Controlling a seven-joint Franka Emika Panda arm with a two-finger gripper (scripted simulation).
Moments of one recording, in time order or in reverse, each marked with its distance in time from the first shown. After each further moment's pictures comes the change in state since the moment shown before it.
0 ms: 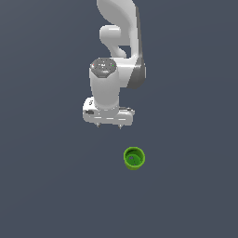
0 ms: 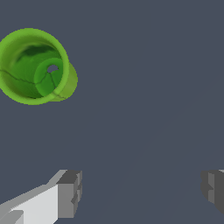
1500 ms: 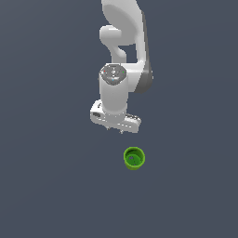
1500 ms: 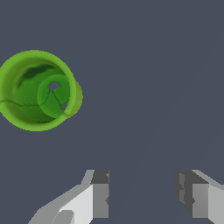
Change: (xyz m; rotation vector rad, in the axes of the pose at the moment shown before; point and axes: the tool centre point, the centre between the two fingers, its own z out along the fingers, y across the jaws) arm 0.013 -0.028 0.011 0.002 0.006 0.193
